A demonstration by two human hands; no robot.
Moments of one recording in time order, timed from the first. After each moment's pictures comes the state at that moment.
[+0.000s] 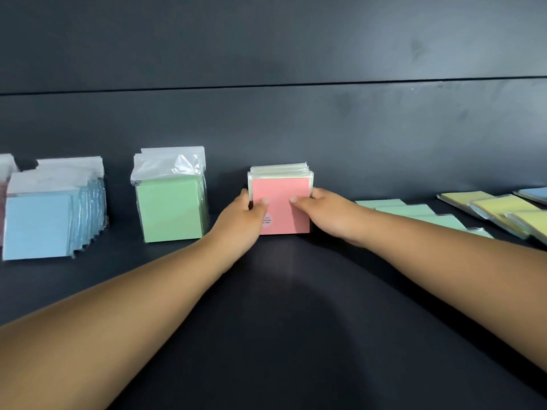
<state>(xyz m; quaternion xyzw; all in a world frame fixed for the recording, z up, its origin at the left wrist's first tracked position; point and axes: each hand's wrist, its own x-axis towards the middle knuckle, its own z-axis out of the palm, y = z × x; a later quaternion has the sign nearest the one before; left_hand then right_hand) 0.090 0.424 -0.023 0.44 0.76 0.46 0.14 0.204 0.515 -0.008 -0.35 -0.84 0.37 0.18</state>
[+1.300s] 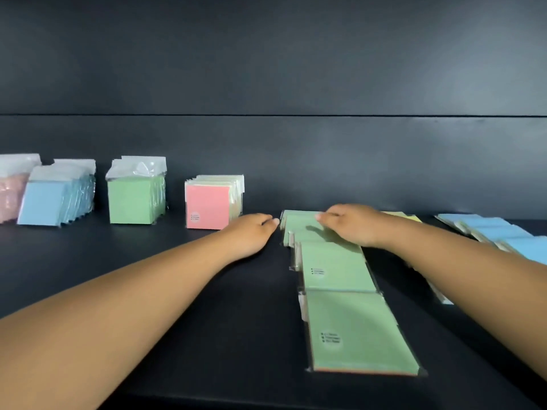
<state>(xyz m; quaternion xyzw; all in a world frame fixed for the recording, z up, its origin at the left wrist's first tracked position) 0.240 0.459 -0.010 0.48 0.83 0.25 0.11 0.382 0.573 0.015 -0.33 -0.93 0.15 0.07</state>
